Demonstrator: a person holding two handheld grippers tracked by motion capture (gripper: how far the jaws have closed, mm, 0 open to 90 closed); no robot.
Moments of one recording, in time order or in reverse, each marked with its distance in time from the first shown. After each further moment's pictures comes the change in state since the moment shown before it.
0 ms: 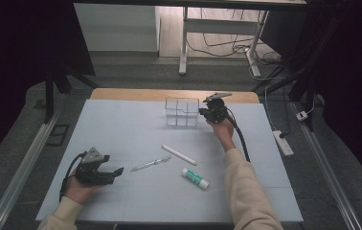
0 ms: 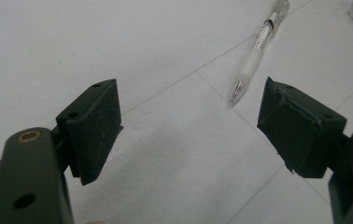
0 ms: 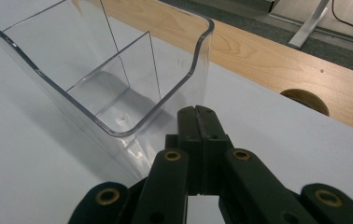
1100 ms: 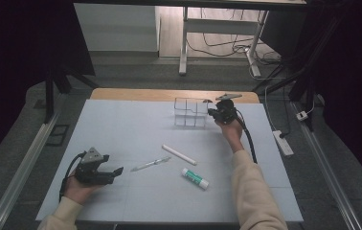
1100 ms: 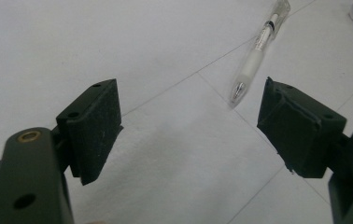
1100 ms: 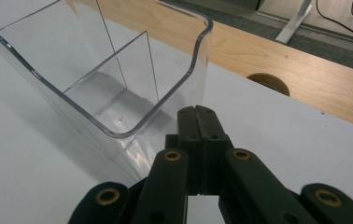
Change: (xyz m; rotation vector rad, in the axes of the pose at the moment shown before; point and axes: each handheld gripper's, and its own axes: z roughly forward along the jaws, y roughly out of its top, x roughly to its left) left arm 0.000 0.000 -0.001 -0.004 0.005 -0.003; right arm -0.023 -0.013 -0.017 -0.003 -0.032 0.020
